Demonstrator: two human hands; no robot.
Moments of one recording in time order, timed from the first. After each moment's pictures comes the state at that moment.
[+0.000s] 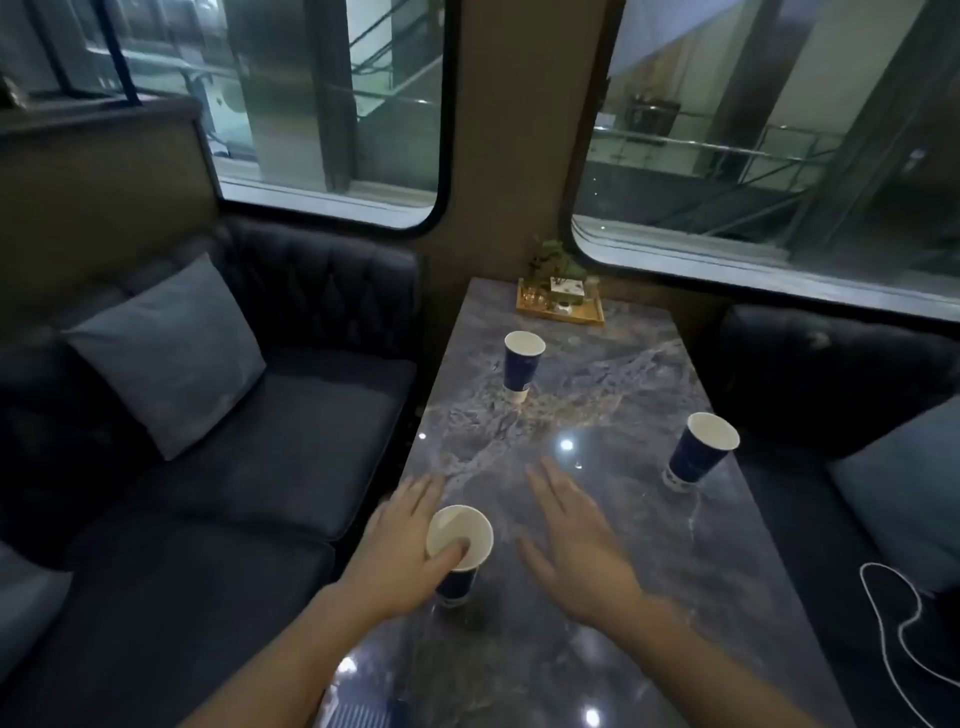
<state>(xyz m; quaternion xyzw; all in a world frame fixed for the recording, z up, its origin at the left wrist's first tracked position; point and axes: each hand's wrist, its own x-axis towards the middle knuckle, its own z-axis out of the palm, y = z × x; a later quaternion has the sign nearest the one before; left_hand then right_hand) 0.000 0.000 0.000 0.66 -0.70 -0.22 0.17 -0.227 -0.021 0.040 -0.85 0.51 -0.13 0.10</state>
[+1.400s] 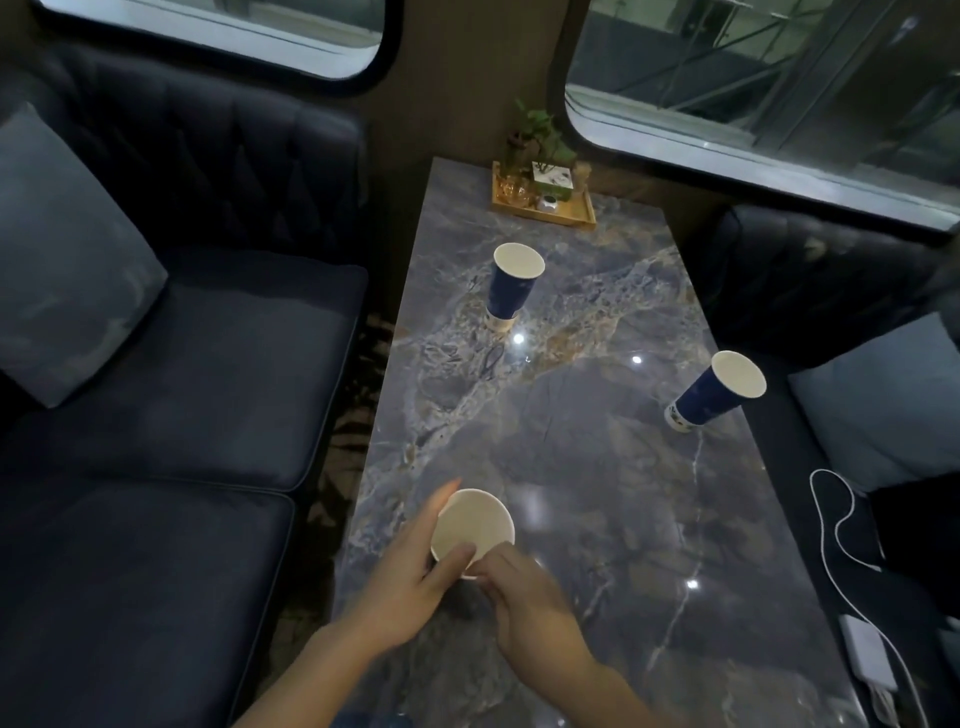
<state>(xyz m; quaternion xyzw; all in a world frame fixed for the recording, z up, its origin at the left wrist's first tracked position) 0.009 -0.045 -0.088 0.53 -0.59 -0.52 0.31 -0.164 -0.028 -0.076 -0.80 0.52 -0.20 0.24</state>
